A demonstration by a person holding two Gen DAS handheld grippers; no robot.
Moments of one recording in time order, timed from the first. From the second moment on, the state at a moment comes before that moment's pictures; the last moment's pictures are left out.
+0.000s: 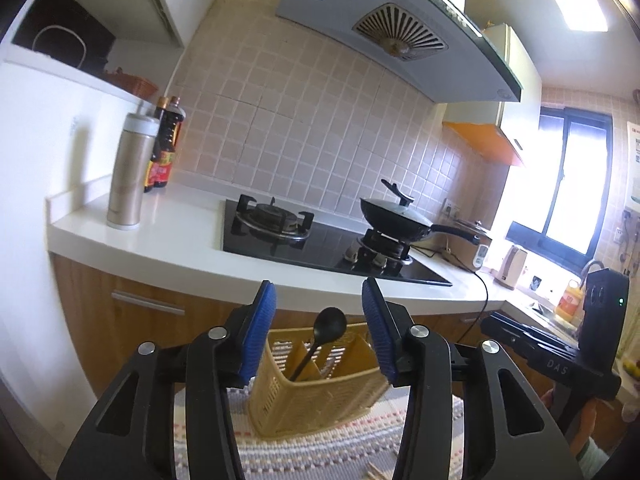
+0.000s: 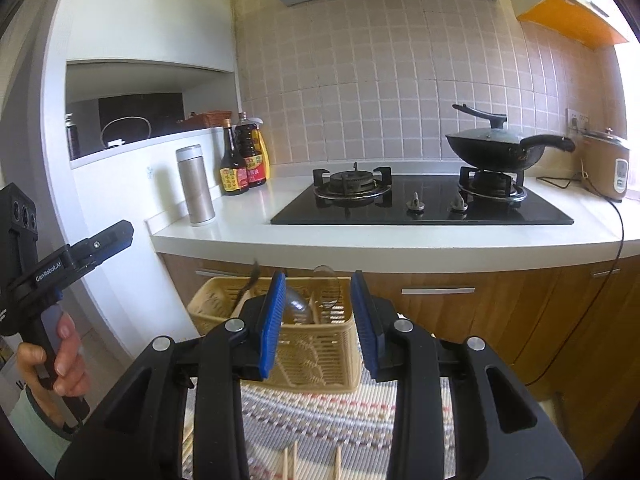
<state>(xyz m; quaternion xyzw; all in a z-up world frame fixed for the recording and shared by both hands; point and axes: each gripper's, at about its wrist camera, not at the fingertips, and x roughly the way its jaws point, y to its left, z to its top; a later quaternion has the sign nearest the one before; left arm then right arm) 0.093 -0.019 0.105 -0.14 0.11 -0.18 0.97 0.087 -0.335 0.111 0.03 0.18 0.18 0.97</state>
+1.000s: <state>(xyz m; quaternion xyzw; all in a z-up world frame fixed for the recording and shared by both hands) 0.077 -0.041 -0.065 0.02 0.51 -0.18 0.84 0.072 -0.260 -0.045 -0.03 0.56 0.24 0.79</state>
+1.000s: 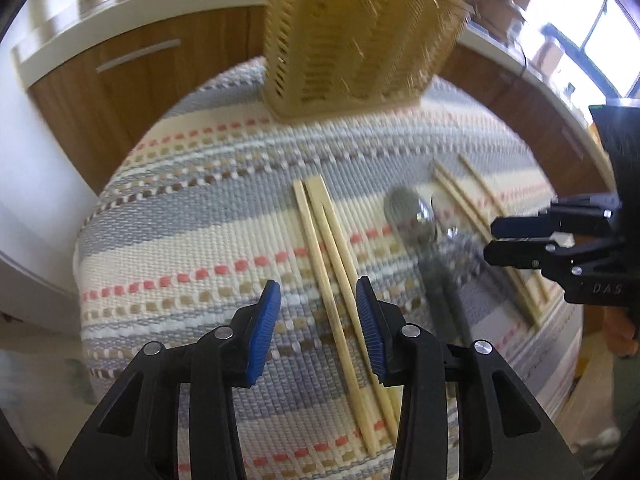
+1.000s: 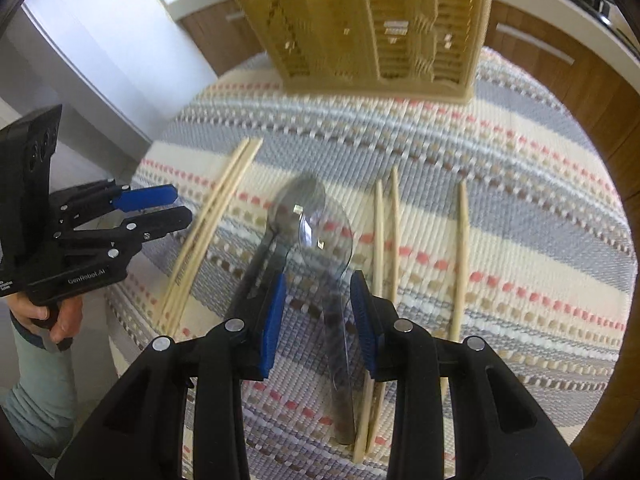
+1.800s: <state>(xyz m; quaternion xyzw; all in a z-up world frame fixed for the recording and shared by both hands) 0.105 -0.065 -0.068 0.09 0.54 -0.16 0.82 0.077 -0.221 -0.069 -0.13 0.58 0.24 0.77</state>
